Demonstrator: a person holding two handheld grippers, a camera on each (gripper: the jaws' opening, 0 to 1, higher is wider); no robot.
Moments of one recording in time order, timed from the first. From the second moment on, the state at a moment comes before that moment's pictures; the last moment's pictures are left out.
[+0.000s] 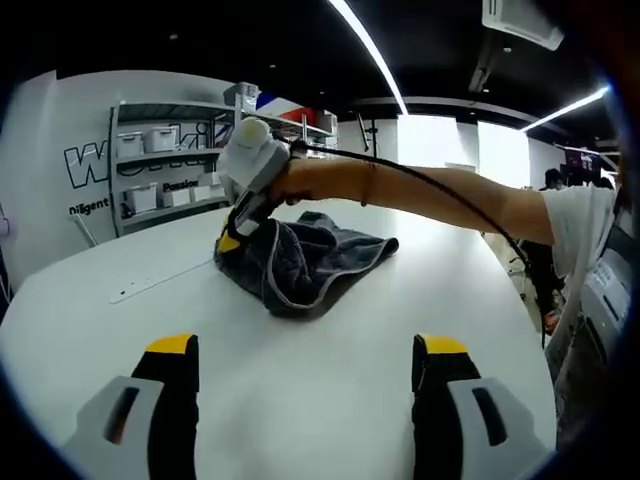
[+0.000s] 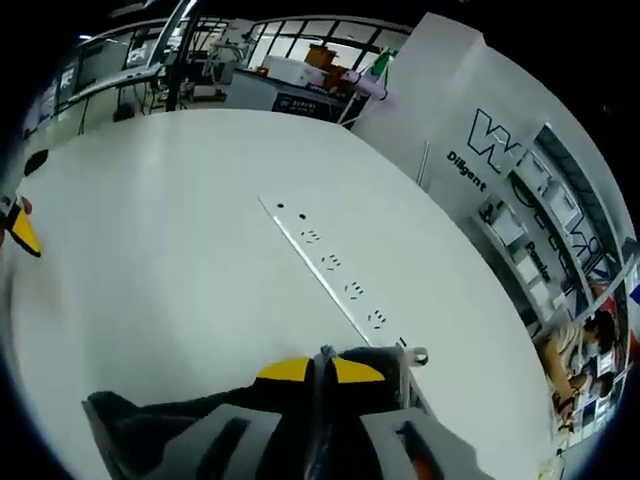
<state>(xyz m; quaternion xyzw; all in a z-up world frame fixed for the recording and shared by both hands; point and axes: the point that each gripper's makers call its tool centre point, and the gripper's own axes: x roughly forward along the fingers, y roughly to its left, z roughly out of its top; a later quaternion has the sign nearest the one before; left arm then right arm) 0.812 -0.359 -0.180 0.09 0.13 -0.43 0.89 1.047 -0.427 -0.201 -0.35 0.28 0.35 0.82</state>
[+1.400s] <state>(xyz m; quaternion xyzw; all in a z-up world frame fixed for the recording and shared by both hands) 0.813 -0.359 -0.171 0.08 0.12 -0.42 0.90 0.944 -0.258 -0.037 -0.22 0.05 0.50 0.83</state>
